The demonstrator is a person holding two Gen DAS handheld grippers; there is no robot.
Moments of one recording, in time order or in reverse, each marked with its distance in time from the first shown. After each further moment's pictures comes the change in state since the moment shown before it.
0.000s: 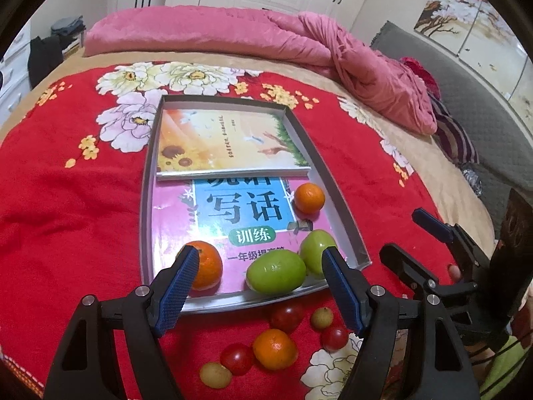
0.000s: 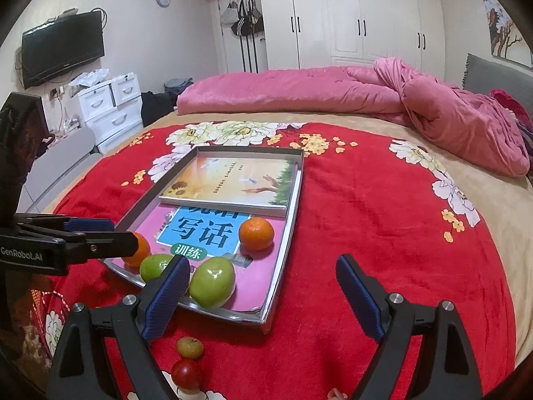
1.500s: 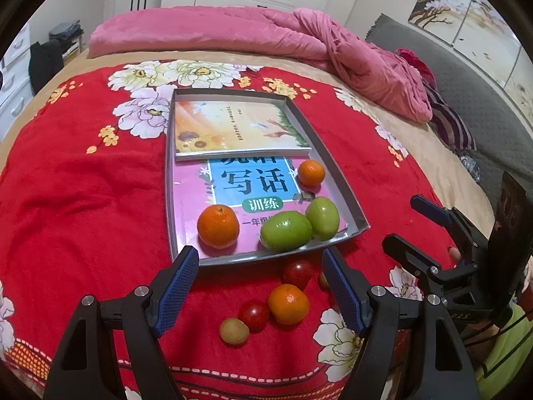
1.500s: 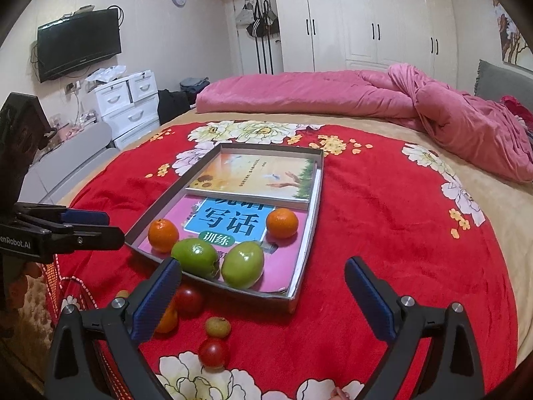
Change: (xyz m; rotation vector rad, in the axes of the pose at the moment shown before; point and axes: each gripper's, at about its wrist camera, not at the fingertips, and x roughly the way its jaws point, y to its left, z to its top) left arm -0.030 0.005 -0.027 0.037 0.024 0.008; right arm -0.020 0.020 -0.013 -0.036 0.009 0.053
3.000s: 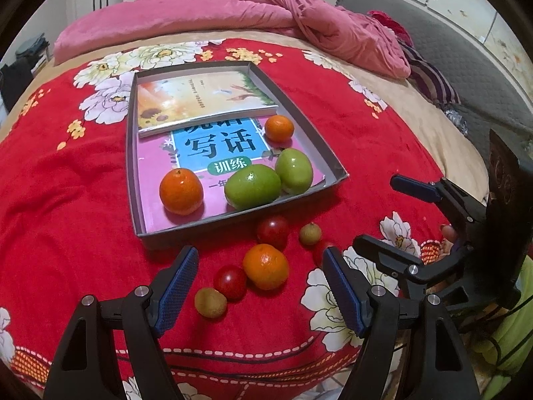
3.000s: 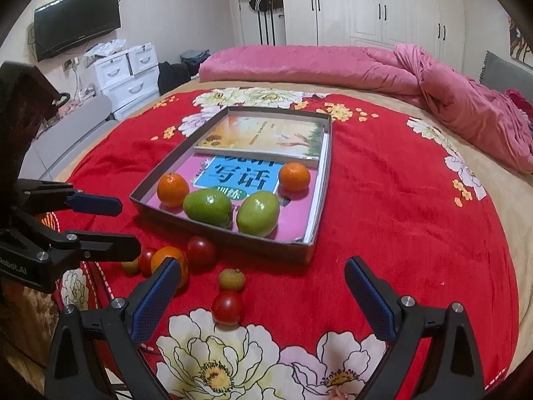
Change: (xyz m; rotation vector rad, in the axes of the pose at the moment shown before) left arm 0.010 -0.025 -0.024 0.143 0.112 -0.035; right arm 0.001 0.018 -0.026 -0.021 0.138 -0.009
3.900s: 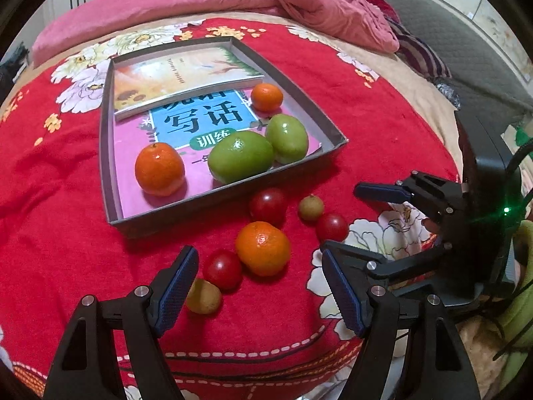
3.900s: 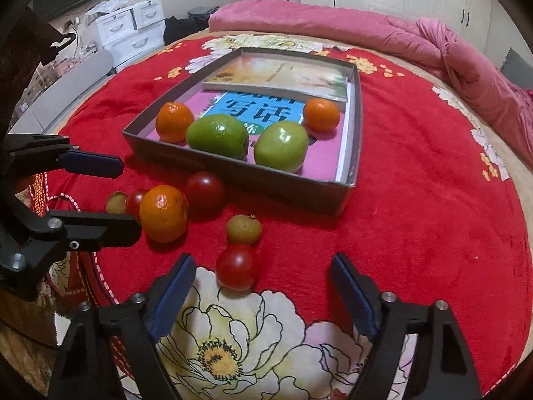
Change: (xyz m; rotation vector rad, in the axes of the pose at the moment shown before) left arm 0.028 -0.003 -0.009 0.079 0.072 -0.023; right arm 0.043 0.015 -0.024 -0.054 0.194 0.014
